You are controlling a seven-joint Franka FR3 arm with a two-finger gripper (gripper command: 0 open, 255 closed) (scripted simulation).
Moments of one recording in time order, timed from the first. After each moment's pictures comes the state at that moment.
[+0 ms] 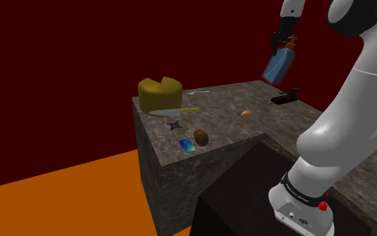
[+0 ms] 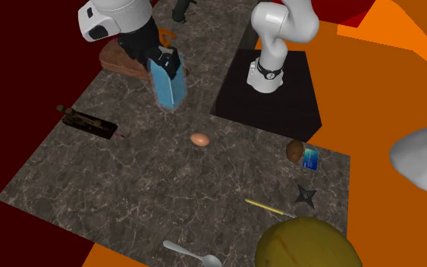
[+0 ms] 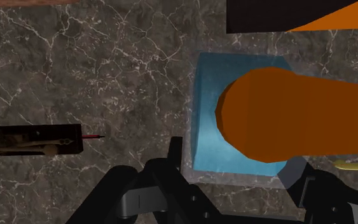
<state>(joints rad) -0.40 0.10 -0.43 -1.51 0.00 1.43 -0.45</state>
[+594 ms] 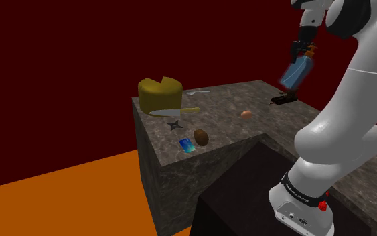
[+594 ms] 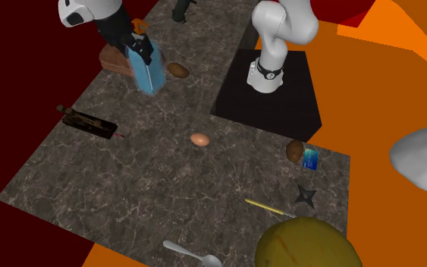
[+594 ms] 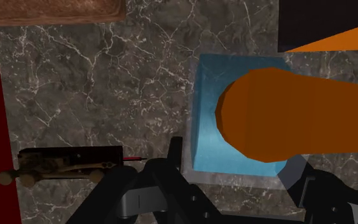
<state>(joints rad) -0.52 0.16 -0.52 -1.52 0.00 1.49 -0.66</state>
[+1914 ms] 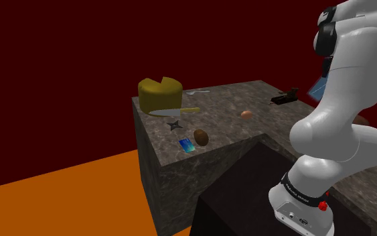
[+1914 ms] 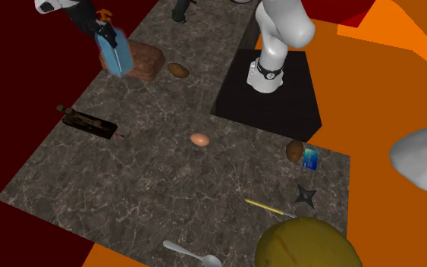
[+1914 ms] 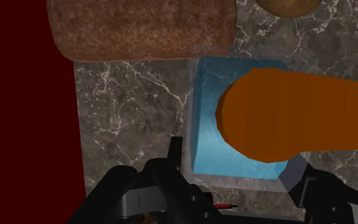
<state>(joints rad) -0.87 0.53 -0.60 -1.21 0.16 1.54 -1.05</state>
